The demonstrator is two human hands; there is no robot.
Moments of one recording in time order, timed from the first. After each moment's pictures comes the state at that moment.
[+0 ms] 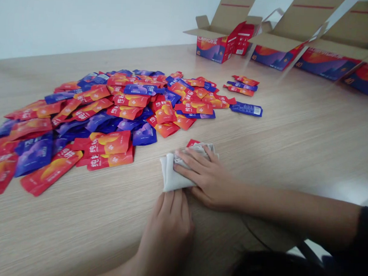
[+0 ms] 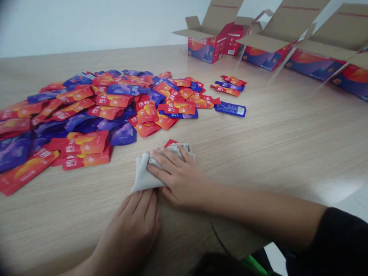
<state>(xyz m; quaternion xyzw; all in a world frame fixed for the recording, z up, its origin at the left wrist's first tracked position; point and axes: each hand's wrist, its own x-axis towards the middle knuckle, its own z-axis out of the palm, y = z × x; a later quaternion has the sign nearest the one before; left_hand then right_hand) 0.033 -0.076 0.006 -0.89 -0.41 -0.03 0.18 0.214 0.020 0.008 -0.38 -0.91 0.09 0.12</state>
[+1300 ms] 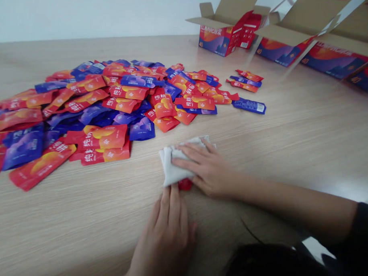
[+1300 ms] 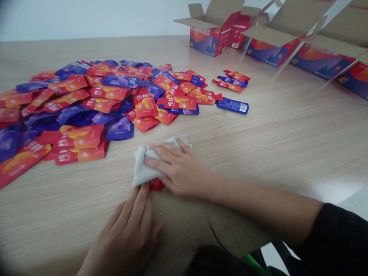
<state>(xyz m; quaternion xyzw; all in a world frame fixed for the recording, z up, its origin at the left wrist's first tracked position) 0.028 -0.088 0.001 -0.89 -0.40 -0.06 0.20 0.219 0.023 0.010 -0.35 -0.93 0.09 0.11</state>
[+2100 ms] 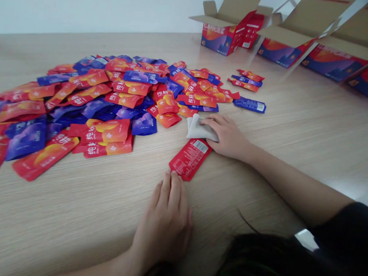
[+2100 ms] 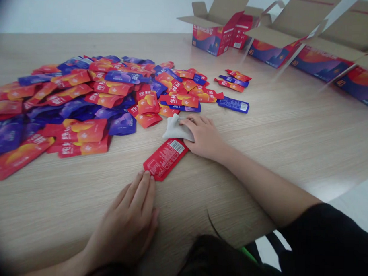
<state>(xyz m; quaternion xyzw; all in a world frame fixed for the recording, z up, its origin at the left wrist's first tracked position) 0.029 -0.081 0.002 -0.89 -0.42 -0.08 0.15 0.259 0.081 0.003 -0.47 -0.86 0.04 0.17</state>
